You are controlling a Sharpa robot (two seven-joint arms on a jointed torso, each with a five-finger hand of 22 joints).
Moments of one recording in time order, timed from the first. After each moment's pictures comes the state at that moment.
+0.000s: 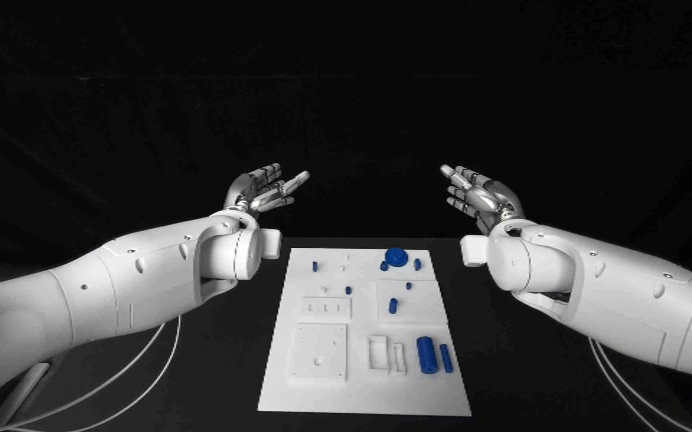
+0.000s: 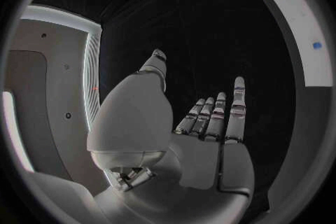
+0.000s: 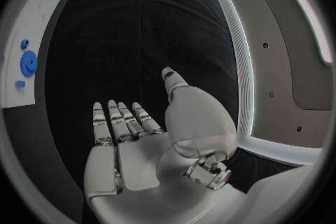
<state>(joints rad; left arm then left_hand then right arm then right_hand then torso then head) 1.25 -0.64 -0.14 1.17 0.02 -0.57 0.37 1.36 -0.25 0.07 0.28 0.05 0.39 0.15 0.03 0.03 0.42 0.14 0.03 0.03 0.51 0.15 0.03 0.04 0.17 0.75 0.28 0.06 0.06 1.11 -0.73 0.08 1.28 -0.02 -0.50 0.32 1.17 0.05 0.03 0.04 0.29 0.33 0.15 0.03 0.03 0.34 0.21 0.03 0.03 0.38 0.21 0.03 0.03 0.12 0.29 0.28 0.03 0.03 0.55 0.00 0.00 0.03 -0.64</state>
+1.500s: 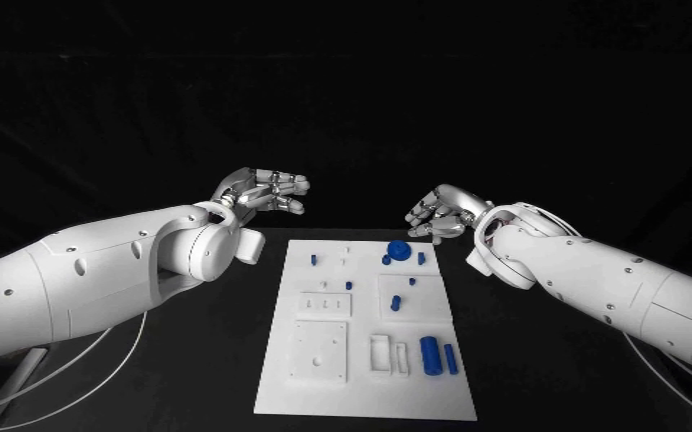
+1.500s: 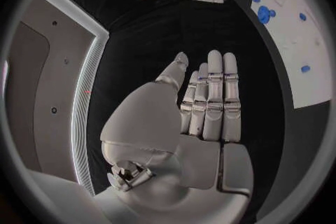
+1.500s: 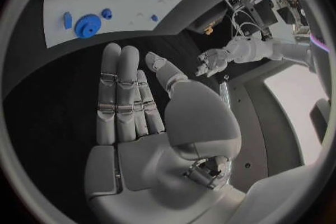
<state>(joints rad) 1.35 -0.80 -0.16 1.38 -0.05 -0.34 0.28 1.37 0.00 0.07 -0.12 0.06 1.05 0.13 0.07 0.07 1.23 0.08 0.06 0.06 1.31 0.02 0.37 0.18 0.05 1.08 0.00 0.44 0.27 1.12 -0.65 0.12 1.12 -1.25 -0.24 0.10 1.26 -0.06 0.29 -0.29 0.34 1.10 0.13 0.06 0.07 1.18 0.08 0.06 0.06 1.47 -0.02 0.61 0.50 0.14 1.29 -0.05 0.65 0.35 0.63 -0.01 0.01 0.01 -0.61</state>
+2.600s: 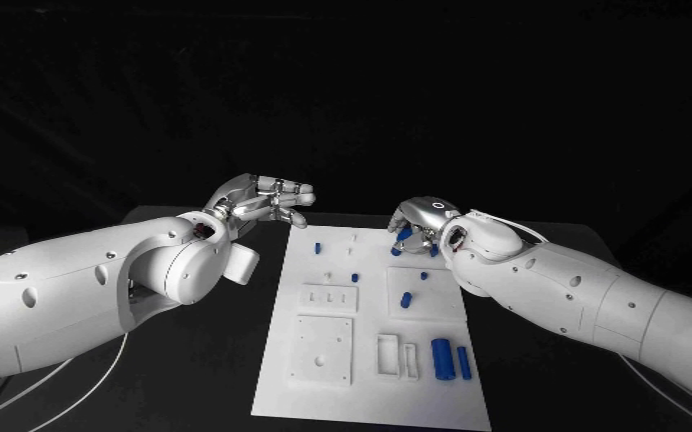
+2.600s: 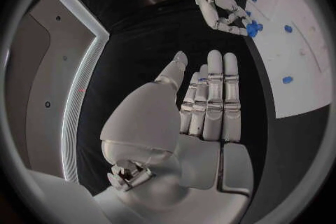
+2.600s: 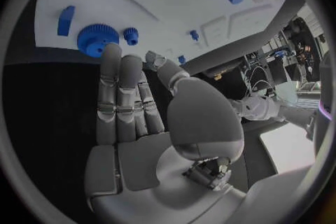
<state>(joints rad) 1.39 -0.85 -0.15 1.53 -0.12 -0.30 0.27 1.35 0.01 0.05 -0.15 0.06 1.03 0.14 0.07 0.07 1.19 0.10 0.06 0.06 1.28 0.03 0.44 0.18 0.05 1.04 0.01 0.52 0.32 1.12 -0.57 0.12 1.11 -1.72 -0.28 -0.07 1.26 -0.11 0.40 -0.28 0.27 1.09 0.12 0.06 0.07 1.15 0.09 0.06 0.06 1.46 -0.02 0.79 0.54 0.15 1.36 -0.04 0.64 0.55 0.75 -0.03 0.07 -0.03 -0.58</state>
